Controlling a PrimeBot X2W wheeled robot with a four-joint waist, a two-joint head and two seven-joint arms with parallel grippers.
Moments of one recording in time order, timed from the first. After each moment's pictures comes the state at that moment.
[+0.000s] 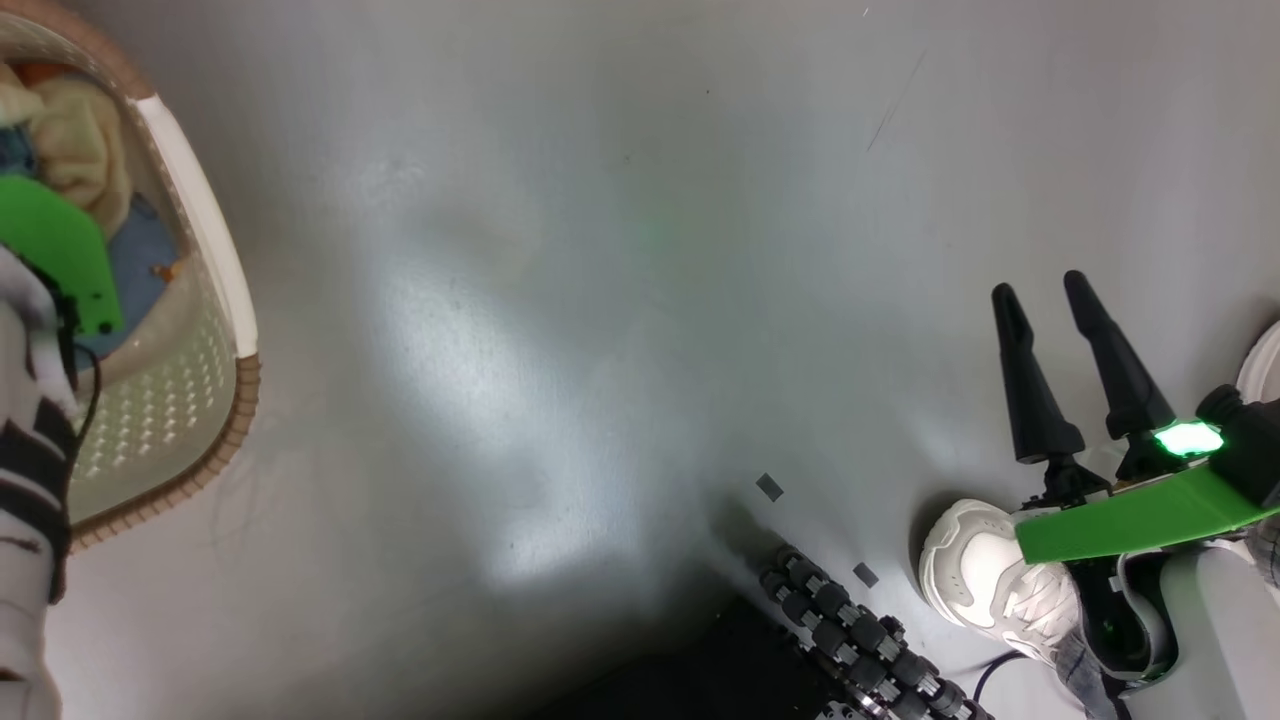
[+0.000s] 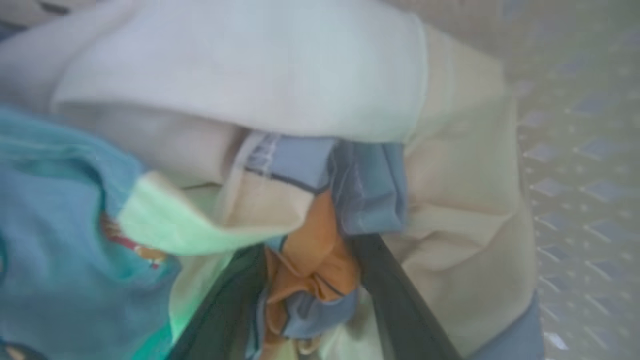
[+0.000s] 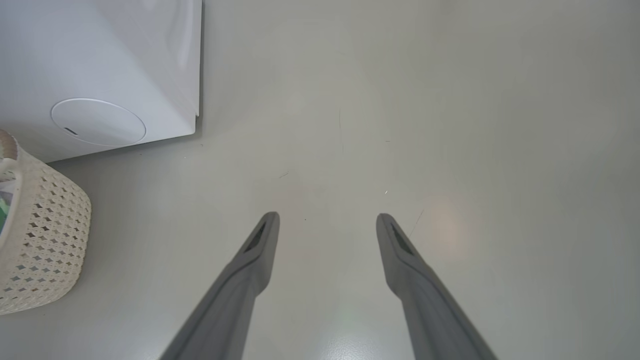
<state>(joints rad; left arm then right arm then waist) -1.16 0.29 -0.31 1.27 -0.23 0.10 0.04 -0.27 -0.20 0.08 0.07 0.50 0.13 -0.25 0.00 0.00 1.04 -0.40</state>
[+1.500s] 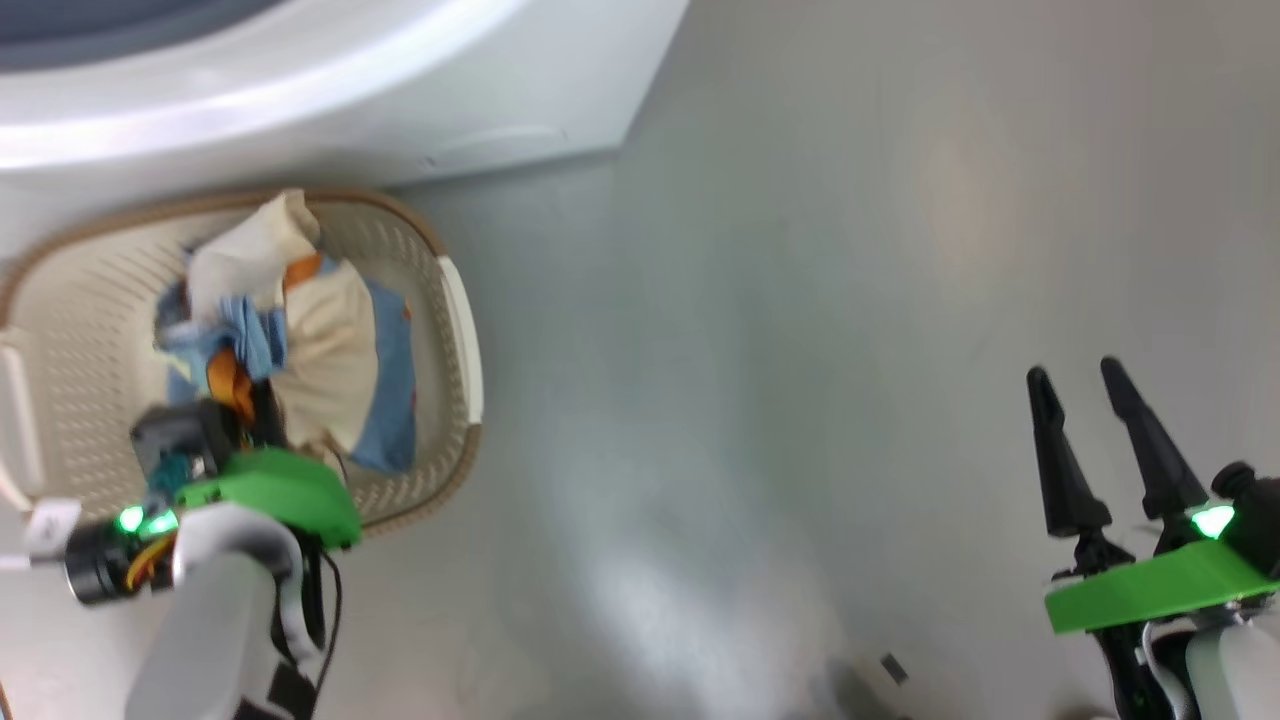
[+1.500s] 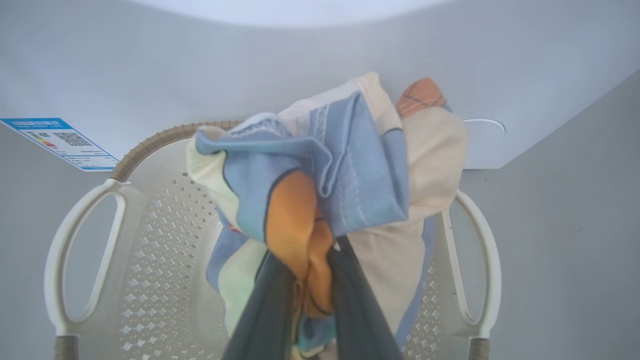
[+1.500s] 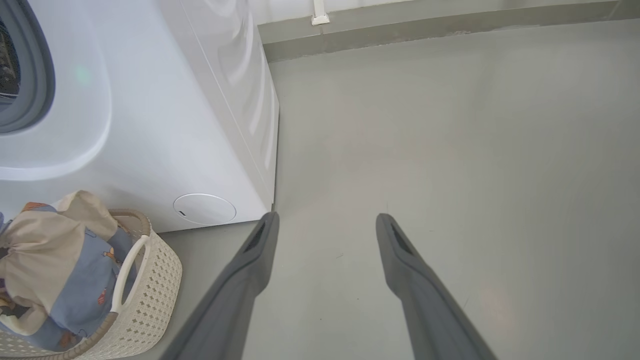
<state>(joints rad) -0.57 0.10 -0.15 0.71 -0.30 0.22 -0.26 -0.16 -0.20 0.00 0.08 0.43 0.13 -0.25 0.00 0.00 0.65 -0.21</state>
